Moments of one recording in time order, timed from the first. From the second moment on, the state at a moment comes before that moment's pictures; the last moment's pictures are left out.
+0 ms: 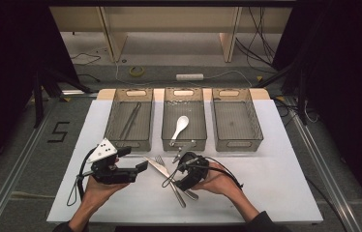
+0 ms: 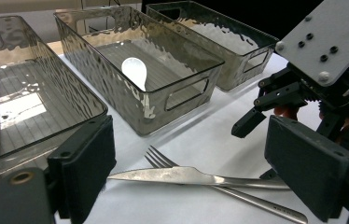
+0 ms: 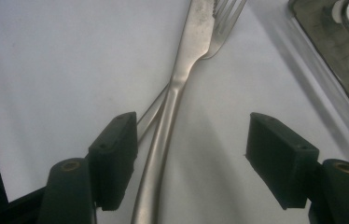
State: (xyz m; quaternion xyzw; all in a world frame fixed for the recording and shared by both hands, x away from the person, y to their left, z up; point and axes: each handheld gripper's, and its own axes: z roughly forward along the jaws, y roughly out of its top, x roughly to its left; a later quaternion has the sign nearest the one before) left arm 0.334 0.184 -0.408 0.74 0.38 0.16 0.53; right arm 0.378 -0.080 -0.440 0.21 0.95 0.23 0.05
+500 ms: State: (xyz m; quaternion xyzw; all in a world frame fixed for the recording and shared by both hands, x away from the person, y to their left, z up) left arm 0.332 0.187 -0.408 0.74 0.38 0.16 0.53; right arm 0.384 -0.066 -0.453 0.21 0.95 0.21 0.04
